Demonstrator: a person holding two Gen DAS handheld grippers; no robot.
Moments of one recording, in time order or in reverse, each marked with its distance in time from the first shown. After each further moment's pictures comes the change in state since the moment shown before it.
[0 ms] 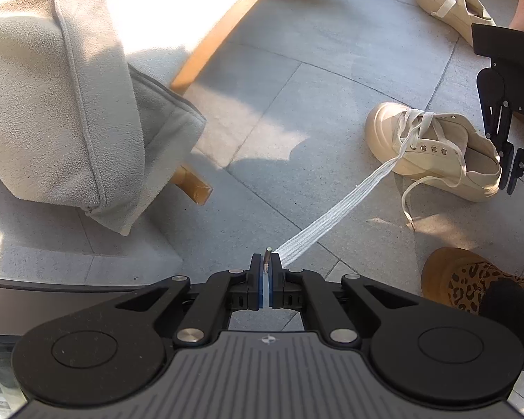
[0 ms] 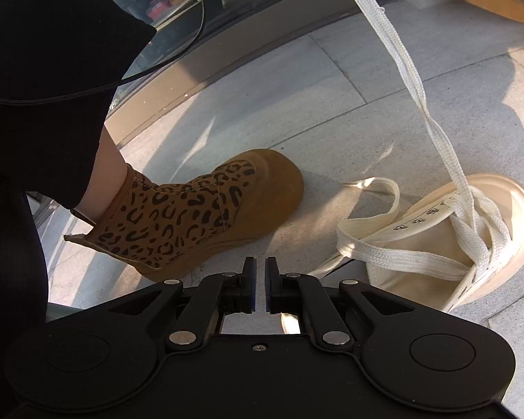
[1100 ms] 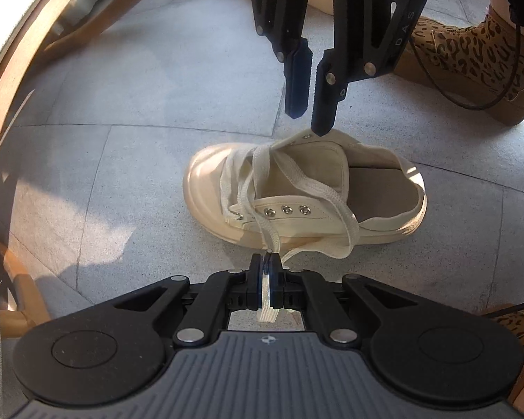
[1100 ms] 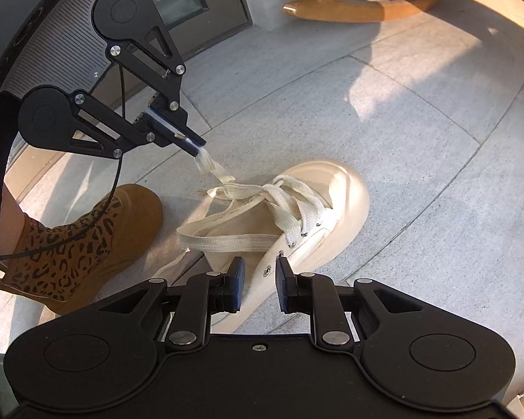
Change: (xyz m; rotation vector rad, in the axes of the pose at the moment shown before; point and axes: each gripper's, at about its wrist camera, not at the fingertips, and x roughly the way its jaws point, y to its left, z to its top) left arm 0.110 -0.159 0.072 0.348 -0.115 -0.310; right arm -0.065 -0.040 -0.026 0.209 -0.128 -0.416
